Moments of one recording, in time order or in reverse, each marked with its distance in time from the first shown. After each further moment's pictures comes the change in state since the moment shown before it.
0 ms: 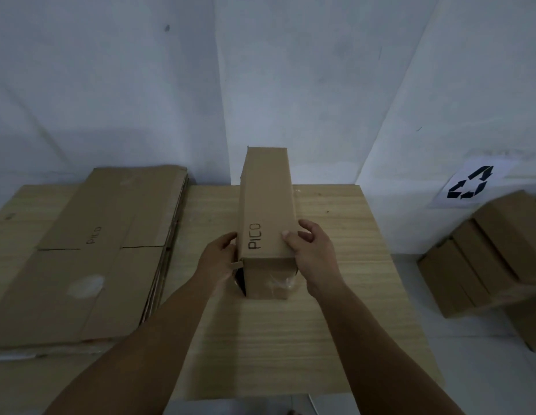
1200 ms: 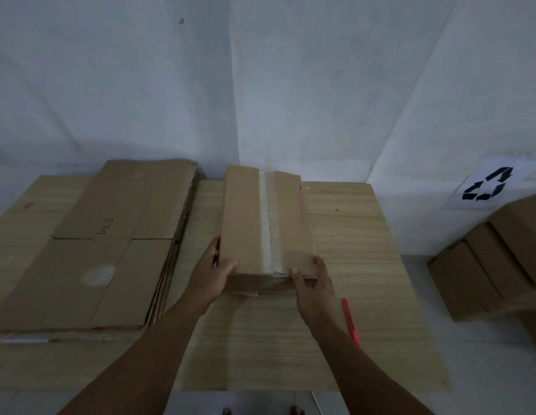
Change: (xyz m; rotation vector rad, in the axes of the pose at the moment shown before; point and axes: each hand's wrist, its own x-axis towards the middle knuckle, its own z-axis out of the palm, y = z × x) left_hand -0.031 -0.034 -0.031 0.088 0.010 0.115; right_hand -0.011 0.108 -0.001 -0.430 0.171 -0.035
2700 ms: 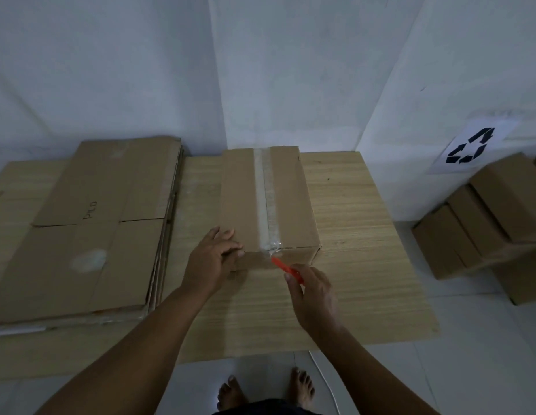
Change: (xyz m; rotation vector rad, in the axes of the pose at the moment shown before) left_hand 0.001 -0.047 -0.001 0.582 -0.026 0.396; right_hand -0.058 0.038 -0.002 -0.329 0.024 -0.477
